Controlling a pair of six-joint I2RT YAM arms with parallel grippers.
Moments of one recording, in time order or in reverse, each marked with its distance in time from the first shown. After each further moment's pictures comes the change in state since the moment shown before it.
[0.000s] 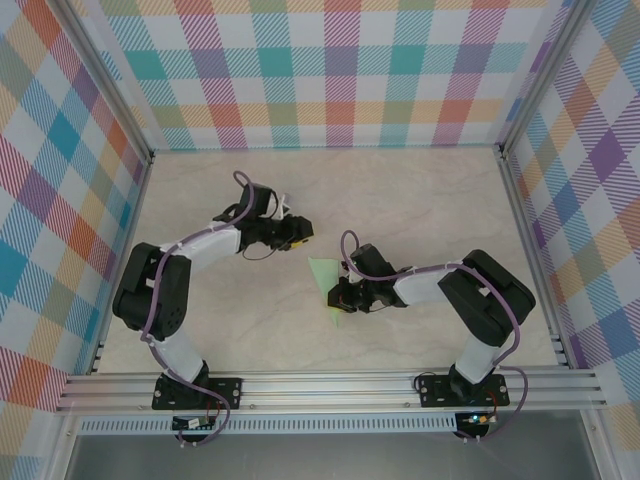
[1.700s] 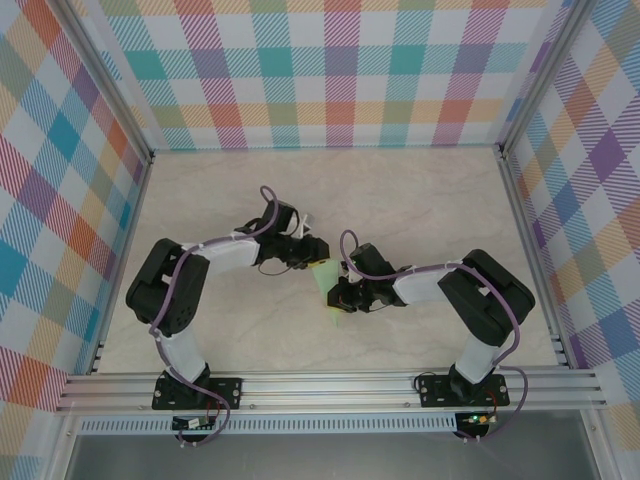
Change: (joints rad) left arm -0.131 0.080 -0.047 0.071 0.010 -0.008; right arm 0.000 0.002 0.011 -0.018 0.000 -0.007
